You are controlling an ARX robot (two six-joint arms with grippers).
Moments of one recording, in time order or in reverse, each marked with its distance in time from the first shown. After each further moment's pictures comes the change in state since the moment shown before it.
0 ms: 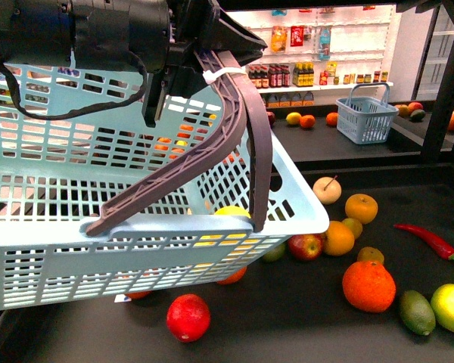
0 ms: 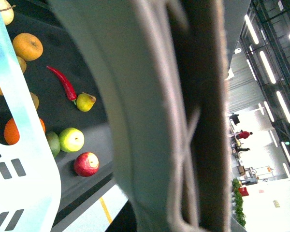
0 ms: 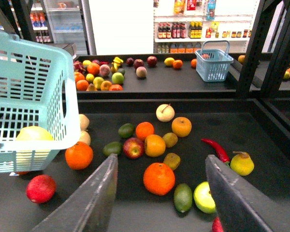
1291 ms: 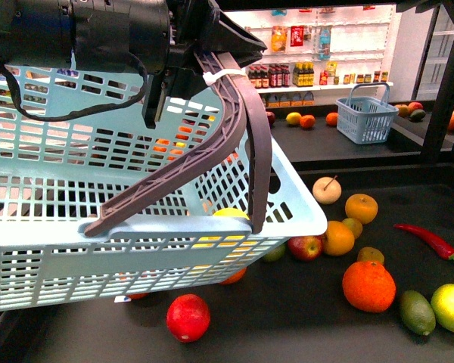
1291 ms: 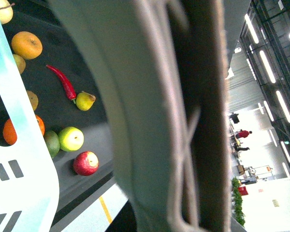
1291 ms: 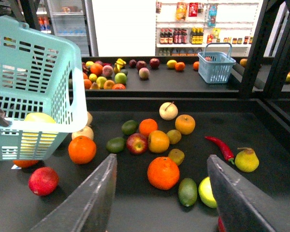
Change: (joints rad) left arm 0.000 0.002 0.000 0.000 -0.002 -0.001; right arm 0.122 -0.212 -0.118 -0.052 0.093 -0.004
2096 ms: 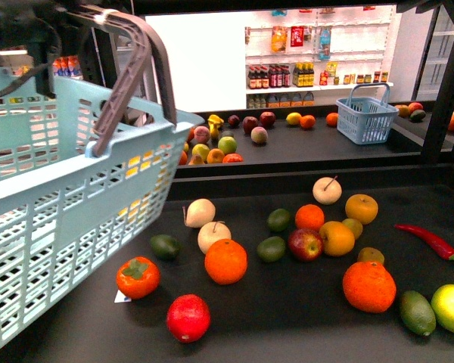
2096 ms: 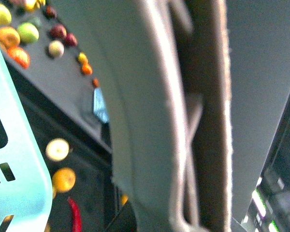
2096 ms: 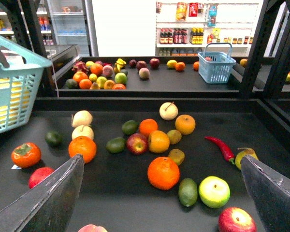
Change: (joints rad) left arm 0.184 0.042 -0.016 0.372 -0.578 -0.361; right arm 0.000 0.000 0.000 0.000 0.000 0.000
